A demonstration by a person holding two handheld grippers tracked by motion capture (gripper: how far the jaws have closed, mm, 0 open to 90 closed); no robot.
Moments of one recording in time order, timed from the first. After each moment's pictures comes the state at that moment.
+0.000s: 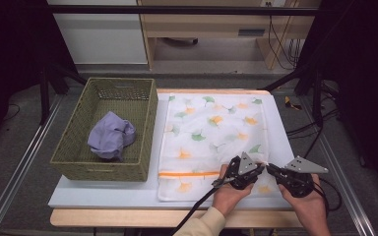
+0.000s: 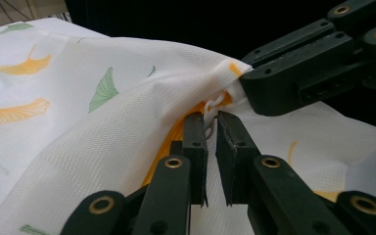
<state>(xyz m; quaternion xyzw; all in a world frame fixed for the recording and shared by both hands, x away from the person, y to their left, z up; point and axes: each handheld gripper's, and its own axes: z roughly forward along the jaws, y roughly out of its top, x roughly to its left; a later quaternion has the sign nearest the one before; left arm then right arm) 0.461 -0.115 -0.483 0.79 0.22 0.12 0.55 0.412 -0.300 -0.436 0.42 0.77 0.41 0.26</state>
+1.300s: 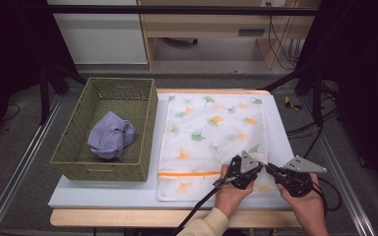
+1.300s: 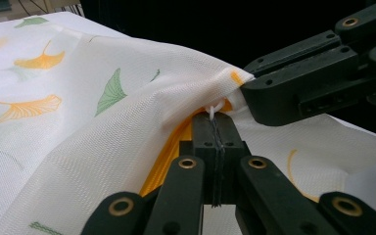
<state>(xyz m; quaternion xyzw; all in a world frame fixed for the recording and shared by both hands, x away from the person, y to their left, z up) 0.459 -0.117 -0.475 0.79 0.25 0.13 0.54 0.413 -0.296 -0.435 0.42 0.77 0.41 0.26</state>
